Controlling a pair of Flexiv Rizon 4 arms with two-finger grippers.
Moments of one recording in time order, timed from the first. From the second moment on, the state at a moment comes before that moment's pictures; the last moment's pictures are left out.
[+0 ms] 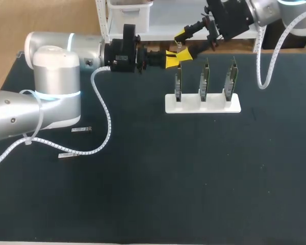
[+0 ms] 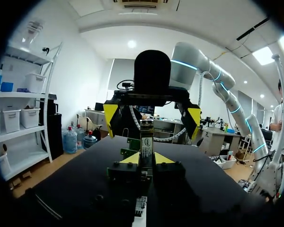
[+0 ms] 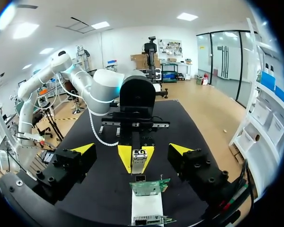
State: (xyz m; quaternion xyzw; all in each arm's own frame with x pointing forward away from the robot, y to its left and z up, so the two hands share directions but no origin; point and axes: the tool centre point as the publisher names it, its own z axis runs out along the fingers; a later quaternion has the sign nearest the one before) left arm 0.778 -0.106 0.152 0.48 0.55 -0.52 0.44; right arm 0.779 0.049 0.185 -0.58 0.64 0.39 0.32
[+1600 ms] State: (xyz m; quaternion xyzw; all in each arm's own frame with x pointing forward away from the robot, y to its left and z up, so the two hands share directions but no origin) left arm 0.771 -0.107 0.149 0.55 0.56 -0.46 0.42; right arm 0.774 0.047 0.182 -0.57 0.65 0.39 0.32
